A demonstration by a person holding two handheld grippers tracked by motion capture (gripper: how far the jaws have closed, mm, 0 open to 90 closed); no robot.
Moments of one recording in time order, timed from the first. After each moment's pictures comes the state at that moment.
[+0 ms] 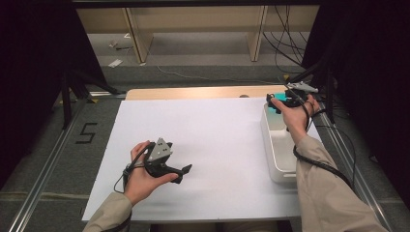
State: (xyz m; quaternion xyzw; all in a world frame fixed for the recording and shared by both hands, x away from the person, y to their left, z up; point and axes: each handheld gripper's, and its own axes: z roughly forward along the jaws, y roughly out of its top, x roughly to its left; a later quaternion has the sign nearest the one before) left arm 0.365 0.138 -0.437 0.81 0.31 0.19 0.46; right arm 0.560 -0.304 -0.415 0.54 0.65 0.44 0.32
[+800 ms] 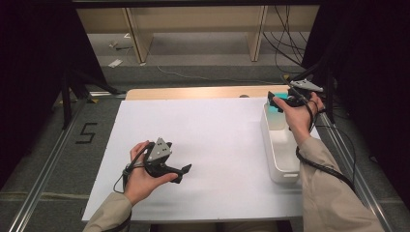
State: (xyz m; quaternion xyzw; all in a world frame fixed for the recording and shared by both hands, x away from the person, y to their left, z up) left arm 0.365 0.139 -0.436 0.81 0.31 0.19 0.46; right arm 0.543 -0.301 -0.393 0.52 0.64 0.45 0.34
